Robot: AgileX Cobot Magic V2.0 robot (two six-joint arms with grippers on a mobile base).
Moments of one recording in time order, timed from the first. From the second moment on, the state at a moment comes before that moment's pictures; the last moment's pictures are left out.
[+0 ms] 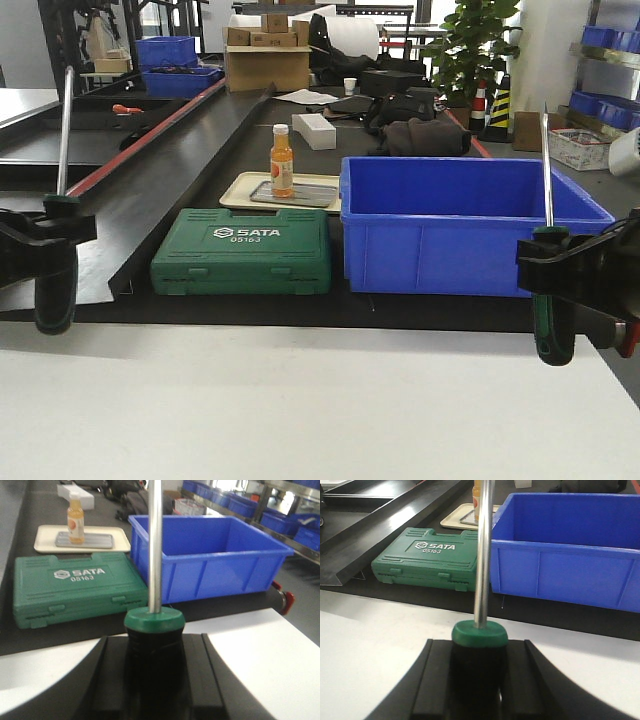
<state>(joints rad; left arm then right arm) -0.09 1.18 -1.12 -1.02 0.46 0.87 0.18 1.14 -1.10 0.22 0.36 -0.13</state>
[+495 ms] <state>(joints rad) -0.09 1.19 -1.12 -1.02 0.48 0.87 0.18 1.14 -1.10 0.22 0.37 -0.13</state>
